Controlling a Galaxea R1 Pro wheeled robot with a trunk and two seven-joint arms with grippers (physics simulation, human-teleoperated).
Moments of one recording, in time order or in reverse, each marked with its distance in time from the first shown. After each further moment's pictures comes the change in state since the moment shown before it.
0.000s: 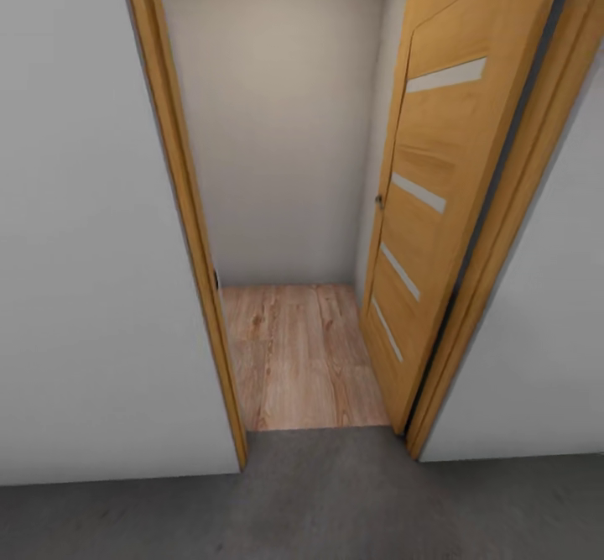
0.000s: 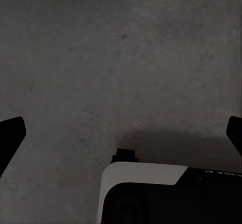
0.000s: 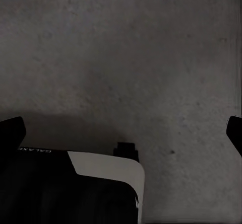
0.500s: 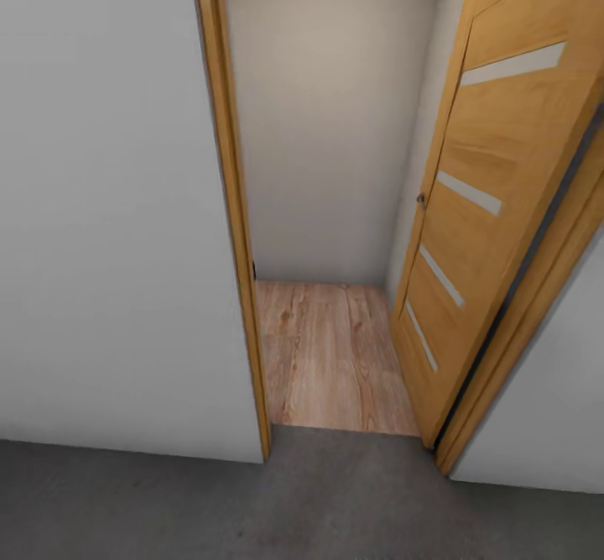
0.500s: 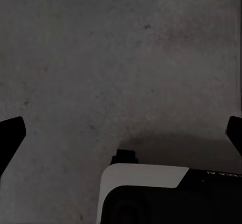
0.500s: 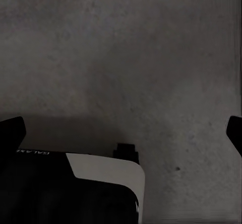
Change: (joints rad) left arm 0.000 -0.001 -0.004 0.000 0.000 0.000 0.000; right arm 0.000 0.000 0.000 0.000 0.000 0.000 0.000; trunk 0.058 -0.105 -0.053
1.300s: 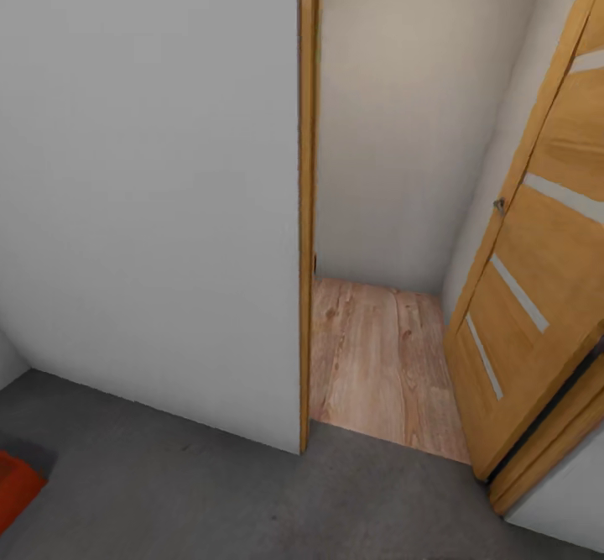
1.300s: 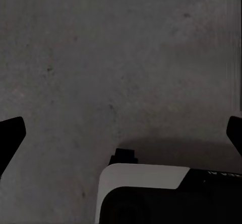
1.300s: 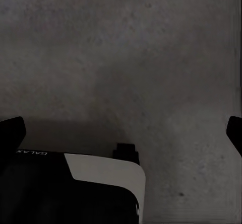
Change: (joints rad) left arm 0.000 -0.003 -0.004 0.000 0.000 0.000 0.000; right arm 0.001 0.000 0.000 0.000 0.001 0.000 0.000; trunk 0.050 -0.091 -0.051
